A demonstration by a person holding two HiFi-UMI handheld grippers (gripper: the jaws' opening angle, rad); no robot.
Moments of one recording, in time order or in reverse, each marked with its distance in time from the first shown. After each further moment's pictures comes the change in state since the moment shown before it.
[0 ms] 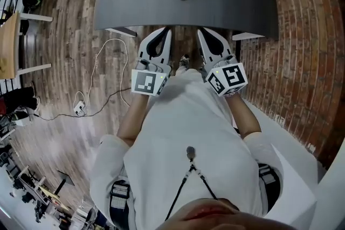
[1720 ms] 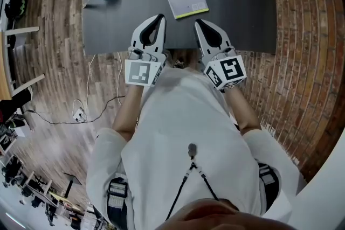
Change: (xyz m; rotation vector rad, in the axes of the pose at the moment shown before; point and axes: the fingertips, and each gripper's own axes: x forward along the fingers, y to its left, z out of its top) left arm 0.208 0.156 -0.018 -0.041 0.022 -0.023; right arm 0.204 -0.130 0.029 -0.051 0.092 -0.050
